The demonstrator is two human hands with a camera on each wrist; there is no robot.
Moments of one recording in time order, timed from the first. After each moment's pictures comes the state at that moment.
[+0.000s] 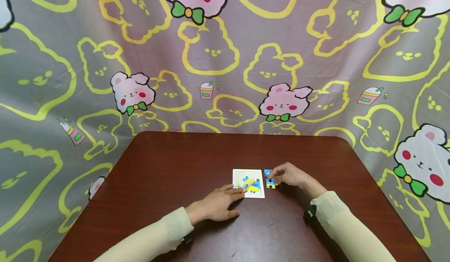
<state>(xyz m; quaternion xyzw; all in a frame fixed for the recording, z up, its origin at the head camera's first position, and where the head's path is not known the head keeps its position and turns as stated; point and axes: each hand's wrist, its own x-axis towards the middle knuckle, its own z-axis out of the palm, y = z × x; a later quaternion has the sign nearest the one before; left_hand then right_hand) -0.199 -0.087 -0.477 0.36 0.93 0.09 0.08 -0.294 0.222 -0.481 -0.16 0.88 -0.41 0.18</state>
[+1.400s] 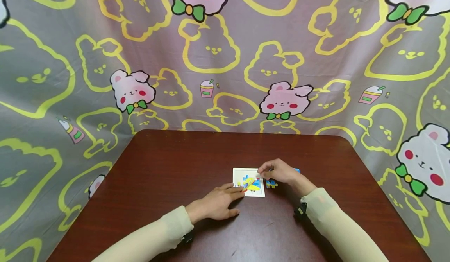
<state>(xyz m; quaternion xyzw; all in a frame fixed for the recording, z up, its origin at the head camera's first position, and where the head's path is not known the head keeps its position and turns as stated) -0.200 -0.087 -0.479 0.36 0.93 0.08 0.08 -0.297 0.184 -0.477 -0.19 0.88 -0.42 0.15</state>
